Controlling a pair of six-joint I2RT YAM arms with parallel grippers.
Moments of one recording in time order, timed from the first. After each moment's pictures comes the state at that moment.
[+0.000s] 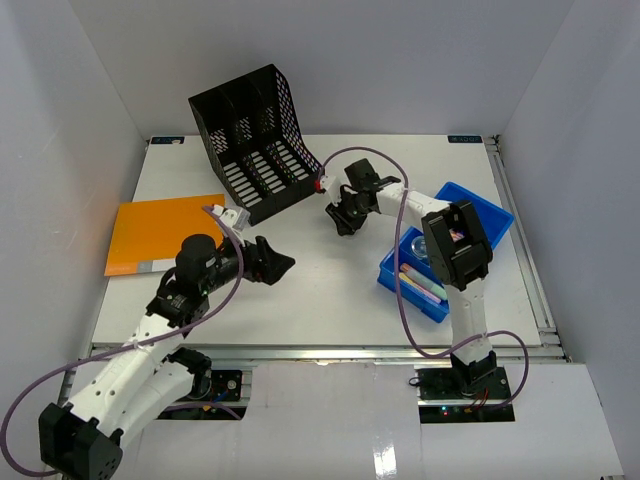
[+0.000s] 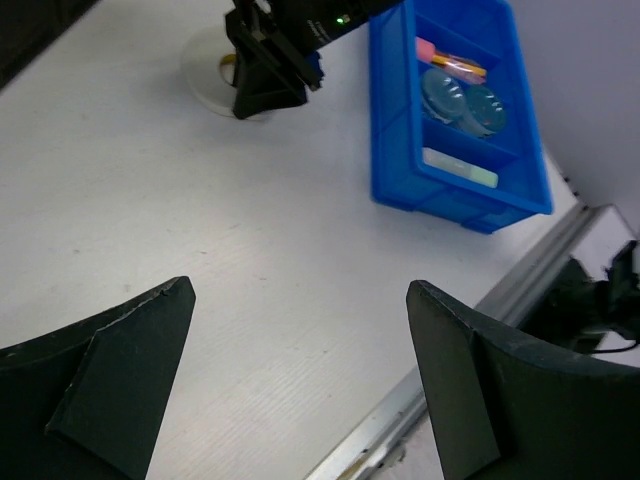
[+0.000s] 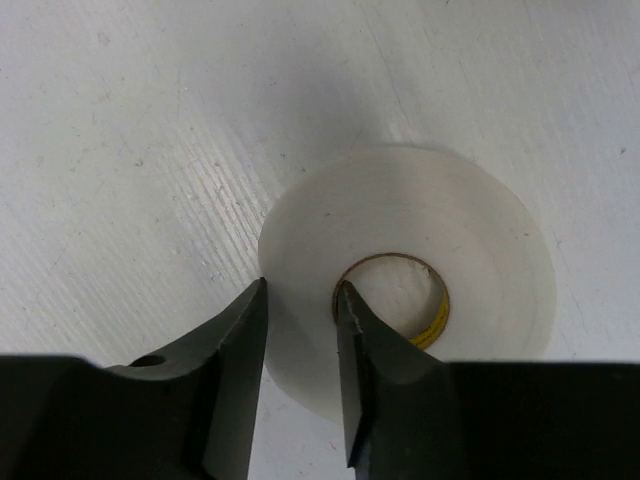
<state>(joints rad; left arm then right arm) -0.45 0.76 0.57 -0.07 0.35 -0.41 0.53 2.15 1.59 -0.49 -0.36 -0.51</state>
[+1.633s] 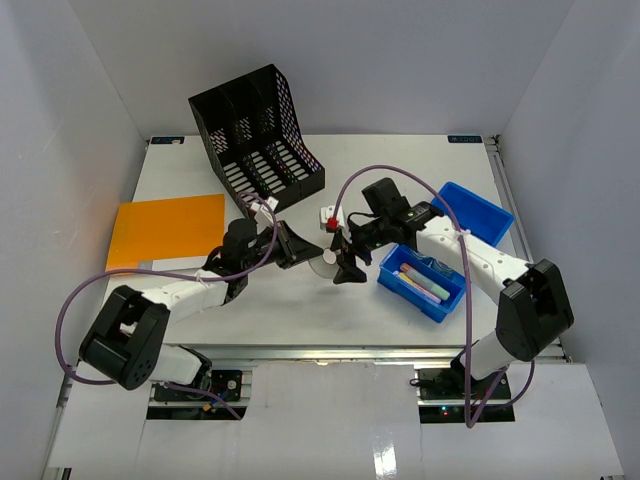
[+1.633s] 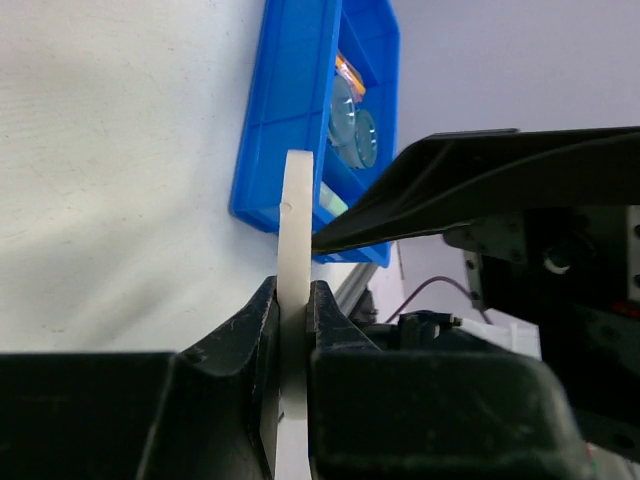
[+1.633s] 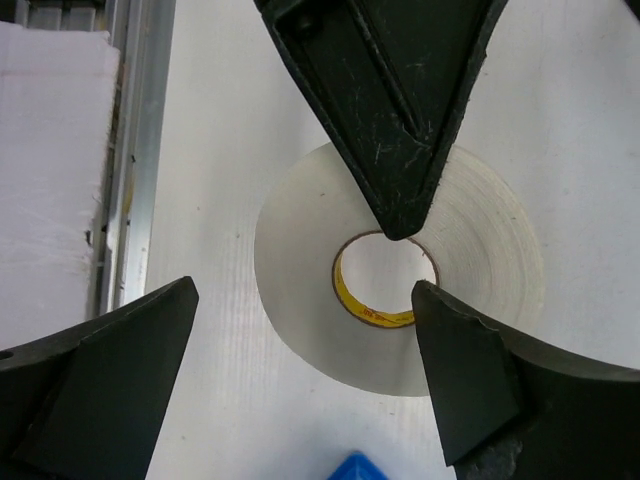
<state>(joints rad) -0.51 1.36 0.56 0.55 0.51 -1.04 0.66 1.53 1.18 -0.59 -0.82 -0.71</state>
